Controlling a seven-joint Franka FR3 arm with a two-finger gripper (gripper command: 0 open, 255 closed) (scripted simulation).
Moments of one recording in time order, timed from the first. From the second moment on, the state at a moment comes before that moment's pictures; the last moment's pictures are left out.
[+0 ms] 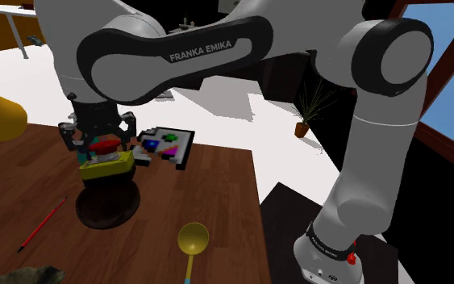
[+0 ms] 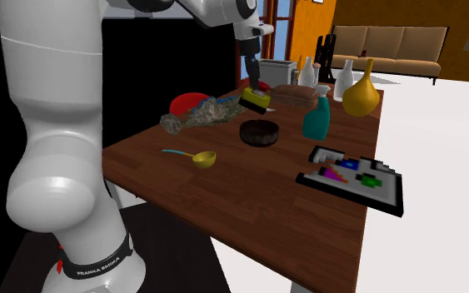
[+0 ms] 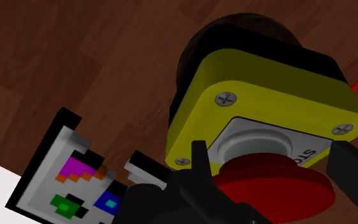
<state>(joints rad) 0.07 0.26 0.63 -1.66 -0.32 1.93 1.07</state>
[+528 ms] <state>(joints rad) 0.12 0.35 0.62 -1.61 -0.39 1.96 1.12</state>
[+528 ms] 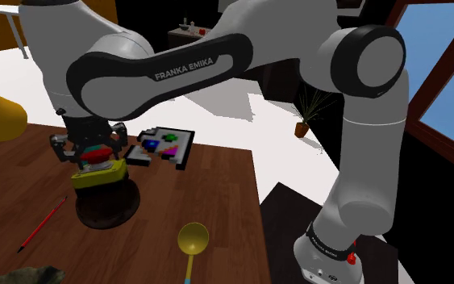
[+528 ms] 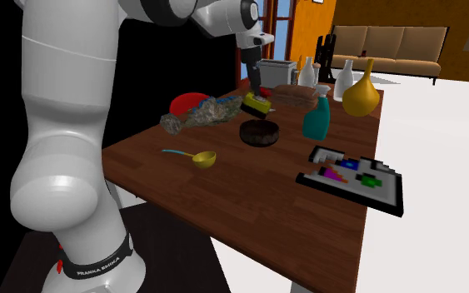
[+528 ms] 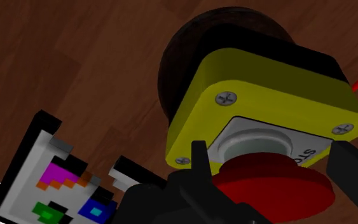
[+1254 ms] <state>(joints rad) 0.12 0.39 0.60 -1.71 -0.43 2.08 1.17</state>
